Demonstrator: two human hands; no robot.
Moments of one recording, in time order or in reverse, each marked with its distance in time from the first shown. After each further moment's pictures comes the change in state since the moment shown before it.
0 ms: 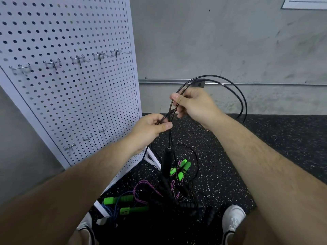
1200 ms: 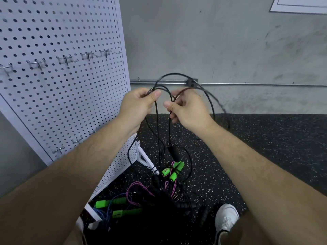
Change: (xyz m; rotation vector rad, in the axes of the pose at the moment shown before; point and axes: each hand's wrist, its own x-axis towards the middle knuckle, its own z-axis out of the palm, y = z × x) left_hand 0.029 0.047 -0.002 -0.150 0.196 0.209; right_hand -0.012 0.011 -0.002 -0.060 0.069 -0.047
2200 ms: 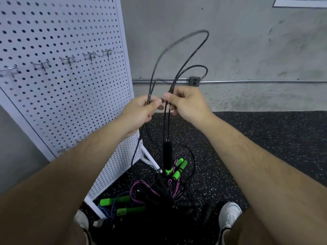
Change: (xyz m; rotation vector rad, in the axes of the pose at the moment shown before) left_hand -0.011 -0.003 -0.016 0.214 -0.203 -0.117; right_hand 0.005 -0.014 0.004 -0.040 0.010 0.000
